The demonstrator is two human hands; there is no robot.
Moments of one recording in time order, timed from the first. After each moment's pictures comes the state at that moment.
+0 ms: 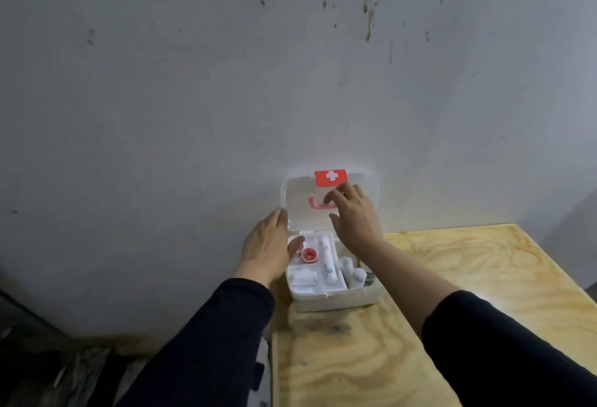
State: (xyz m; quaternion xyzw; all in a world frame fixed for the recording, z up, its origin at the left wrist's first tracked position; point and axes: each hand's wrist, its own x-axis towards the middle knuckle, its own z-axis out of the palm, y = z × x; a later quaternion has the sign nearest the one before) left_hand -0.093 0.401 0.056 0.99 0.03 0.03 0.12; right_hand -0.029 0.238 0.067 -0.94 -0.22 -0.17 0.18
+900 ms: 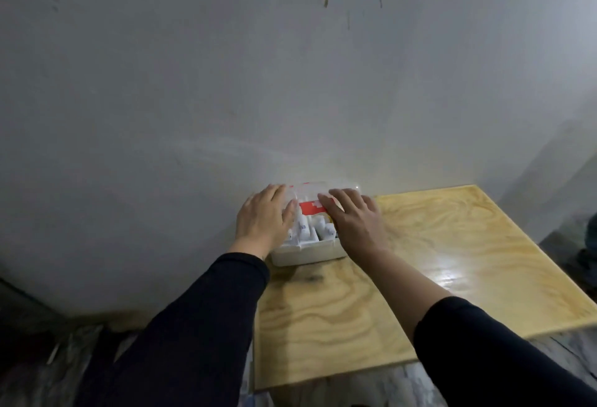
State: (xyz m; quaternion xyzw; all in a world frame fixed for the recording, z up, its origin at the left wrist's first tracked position) left_hand -0.135 0.358 0.060 0.99 -0.02 0.10 0.10; right_hand -0.112 0.171 0.033 -0.94 -0.24 -0.22 0.02
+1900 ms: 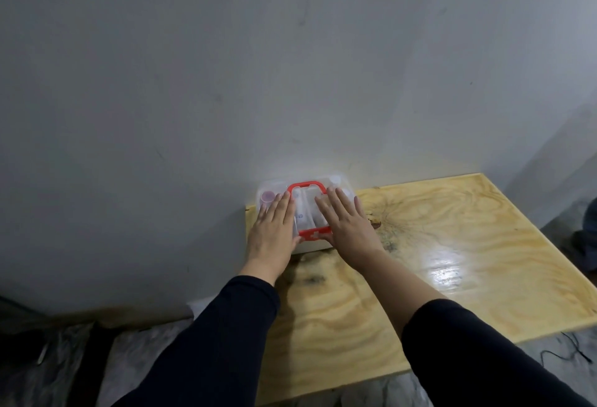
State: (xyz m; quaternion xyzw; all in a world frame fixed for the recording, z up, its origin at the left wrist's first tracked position) left_hand -0.111 0.348 -0.006 1.00 -0.06 0.02 0.01; right_hand -0.080 0.178 -0.015 -0.97 -0.25 -0.02 0.00
